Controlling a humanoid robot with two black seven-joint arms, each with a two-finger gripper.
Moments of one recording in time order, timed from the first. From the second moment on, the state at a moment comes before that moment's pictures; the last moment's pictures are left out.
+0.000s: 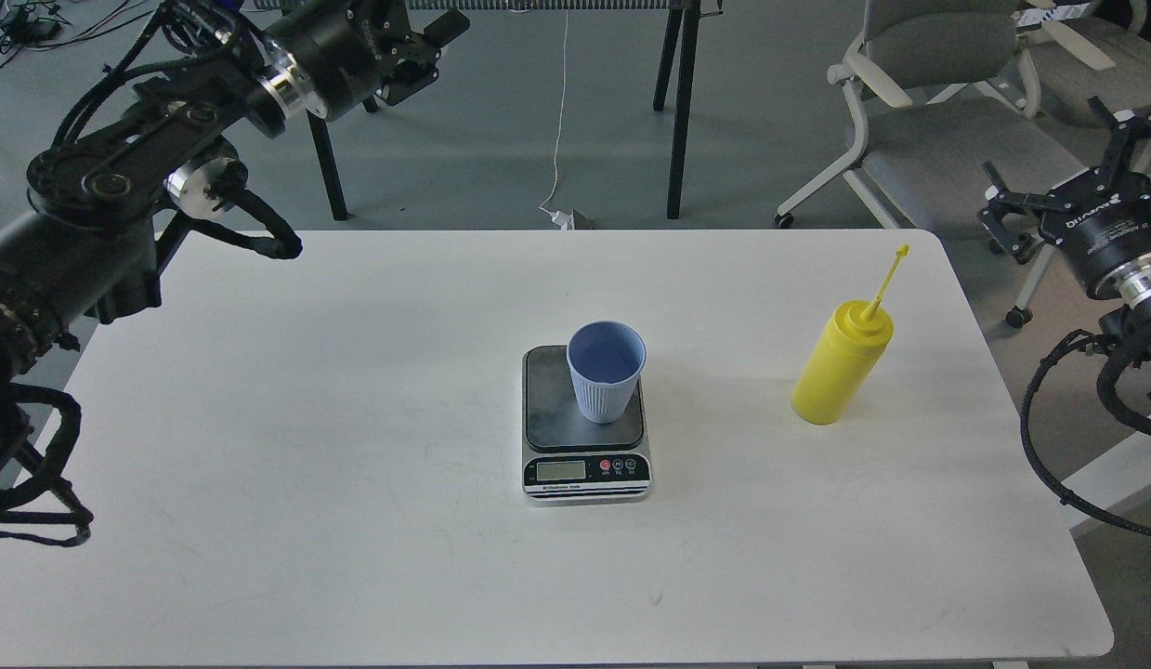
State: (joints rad) left arm -1.21 0.30 -0.41 -0.61 0.53 -0.49 -0.49; right arm 0.62 -0.63 0.84 0.78 0.32 0.49 0.15
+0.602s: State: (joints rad) left arm -1.02 0.39 -0.42 -0.56 0.51 -0.49 -0.49; right arm 0.62 -0.62 0.84 0.78 0.32 0.49 0.15
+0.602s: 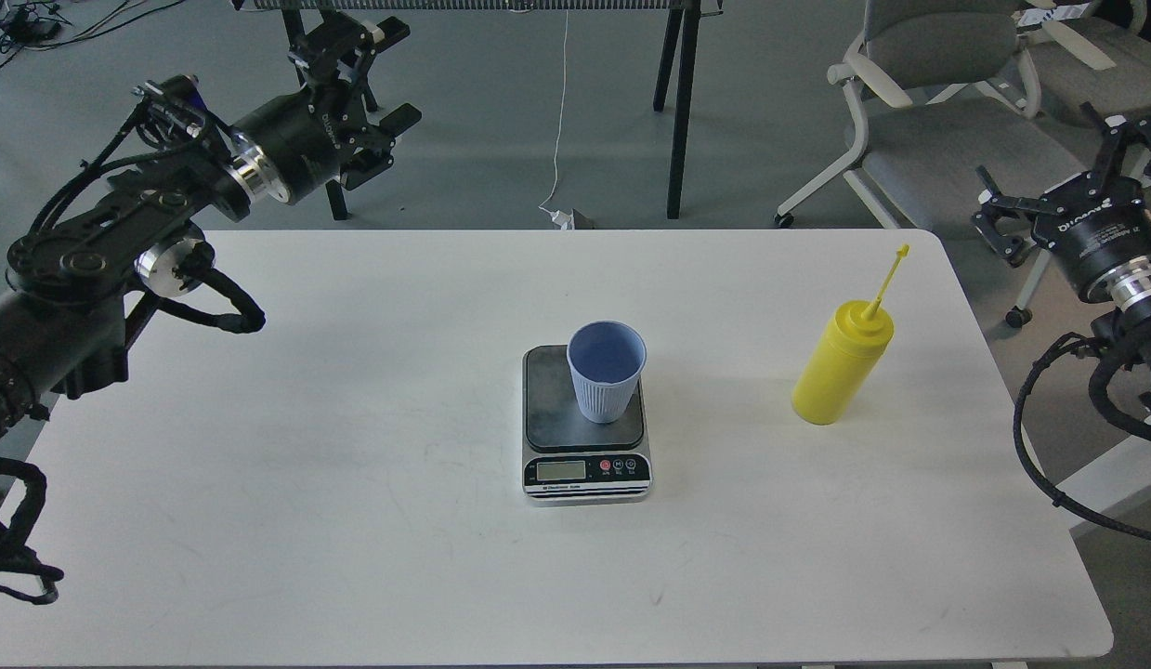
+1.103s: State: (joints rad) left arm -0.99 0.43 -0.43 -0.56 0.45 -0.49 -0.49; right arm 0.62 -0.63 0.84 0.78 0.32 0.49 0.15
